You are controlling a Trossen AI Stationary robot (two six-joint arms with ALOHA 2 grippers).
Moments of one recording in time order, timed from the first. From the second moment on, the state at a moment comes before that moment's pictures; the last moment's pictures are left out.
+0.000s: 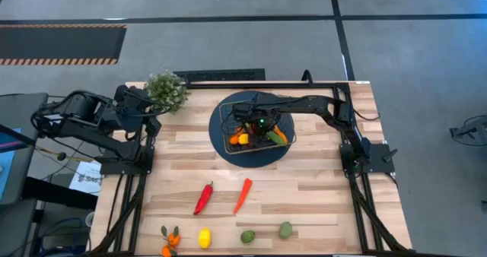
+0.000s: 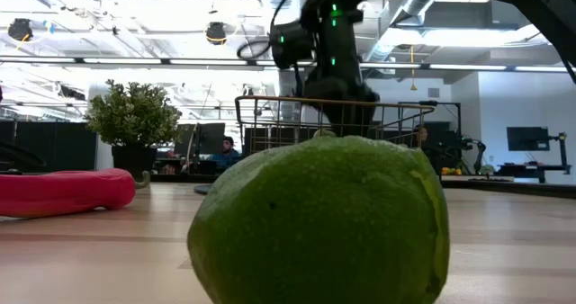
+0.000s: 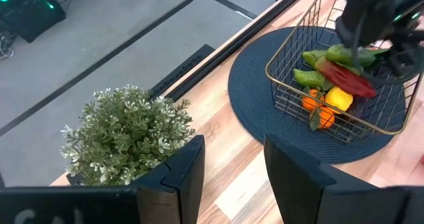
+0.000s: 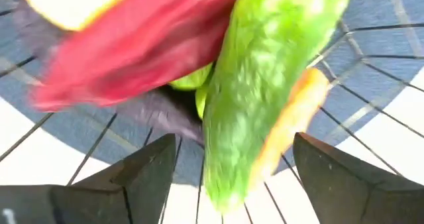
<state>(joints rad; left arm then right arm) -0.18 0.89 1.39 -1.51 -0.74 -0.72 -0.22 2.14 1.85 -1.39 0.09 0.38</state>
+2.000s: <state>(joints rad) -0.49 1.73 1.12 -0.83 0.12 -1.58 -0.10 1.77 2.29 -1.51 0.32 0.07</state>
